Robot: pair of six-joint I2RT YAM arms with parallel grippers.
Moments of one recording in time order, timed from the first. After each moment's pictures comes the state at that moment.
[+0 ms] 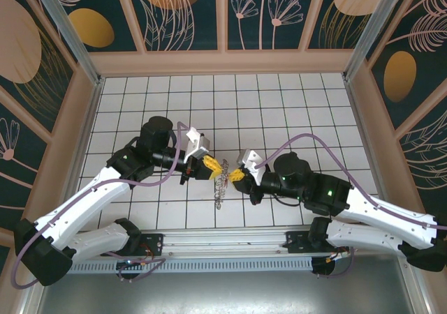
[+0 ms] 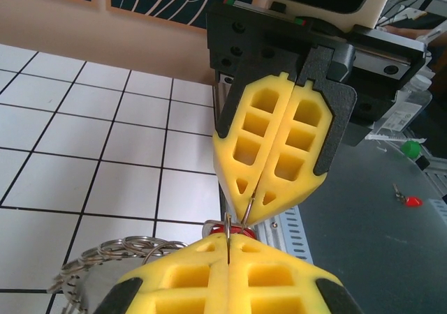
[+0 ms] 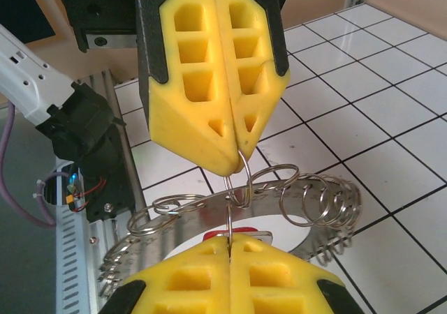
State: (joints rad) left arm -0.68 1.06 0.94 -0.37 0.98 0.14; right arm 1.17 0.81 0.83 -0.40 -0.08 0.06
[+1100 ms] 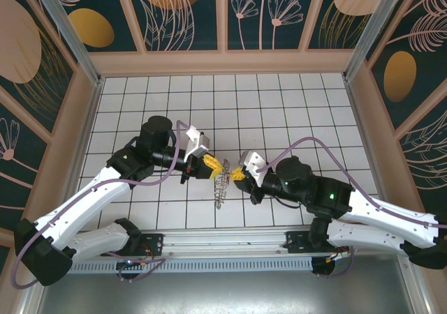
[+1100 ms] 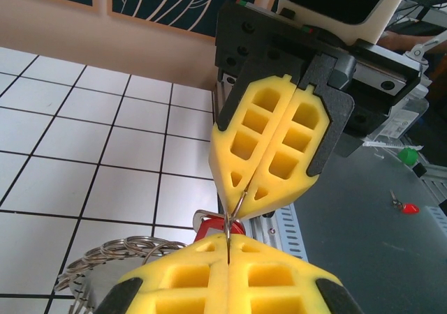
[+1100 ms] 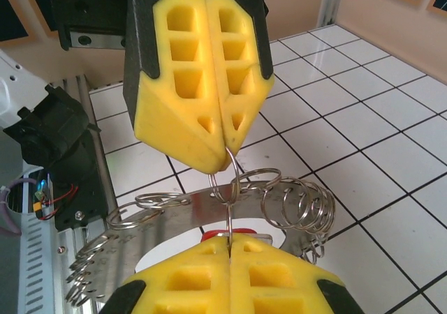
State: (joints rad) left arm -0.68 1.06 0.94 -0.35 0.99 0.11; right arm 1.21 0.78 0.81 -0.36 0.03 0.02
